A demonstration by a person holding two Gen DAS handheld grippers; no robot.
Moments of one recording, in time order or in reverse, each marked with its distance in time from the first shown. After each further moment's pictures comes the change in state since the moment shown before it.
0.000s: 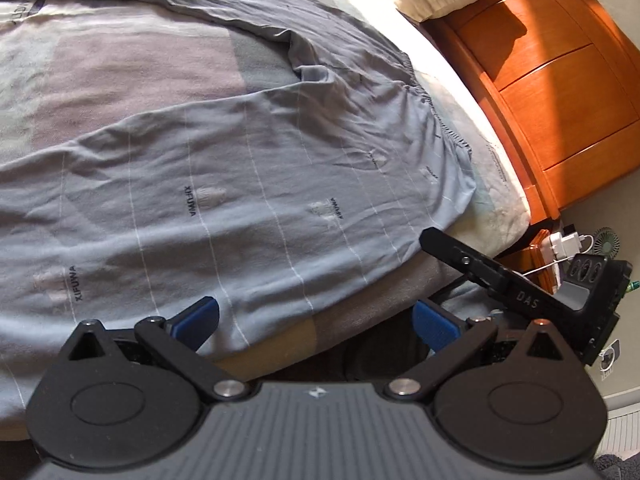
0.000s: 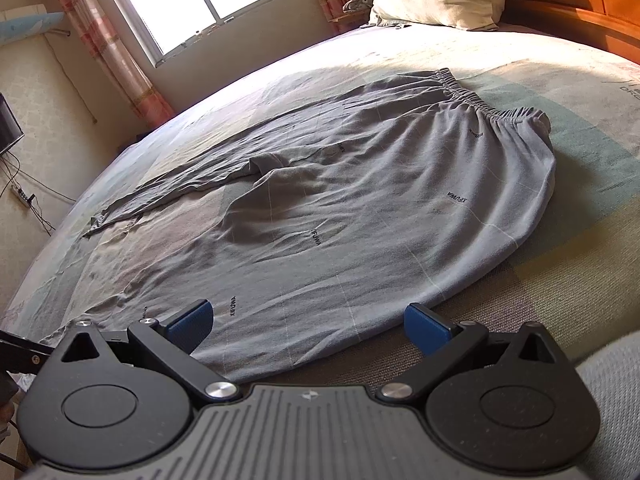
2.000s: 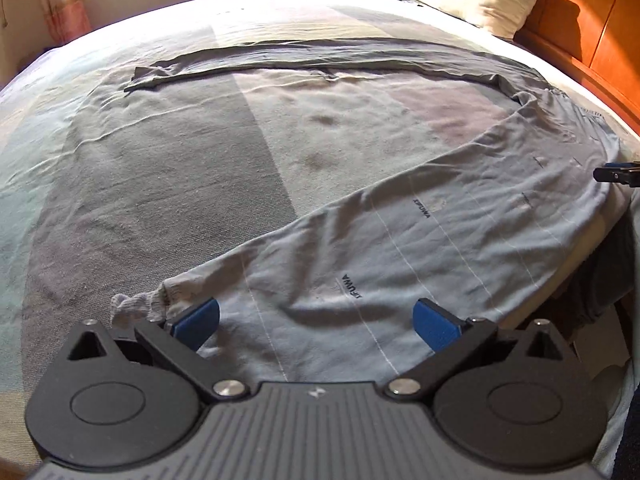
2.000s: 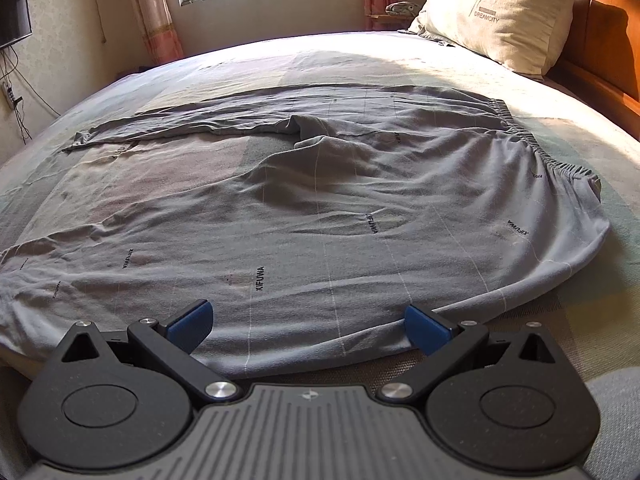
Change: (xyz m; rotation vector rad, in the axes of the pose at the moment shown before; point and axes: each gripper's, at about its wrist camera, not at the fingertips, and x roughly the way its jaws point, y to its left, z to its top) left arm -0.162 0.215 -0.070 0.289 -0.256 0.478; right arm 0.038 0.063 -0.015 -0.283 0.052 -0.144
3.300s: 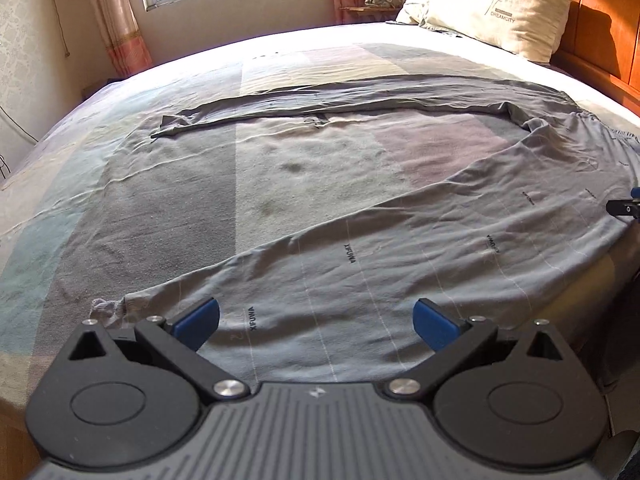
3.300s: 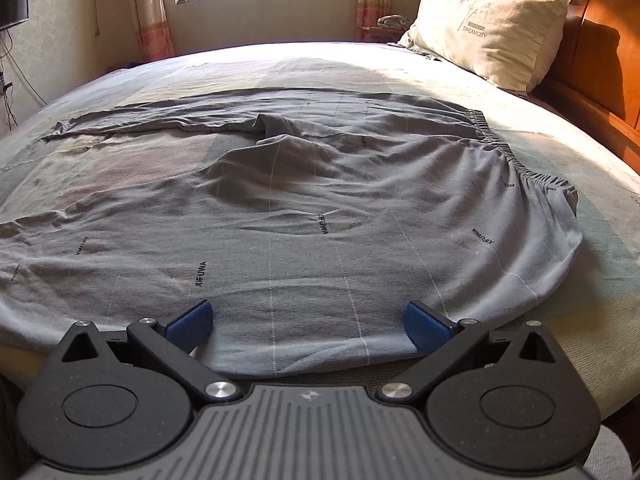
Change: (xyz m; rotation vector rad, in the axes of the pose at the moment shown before) left arm -0.018 -0.121 0.011 -0.042 -0.148 0.219; right arm 0.005 -0.026 -0.010 -0.050 -0.059 -0.054
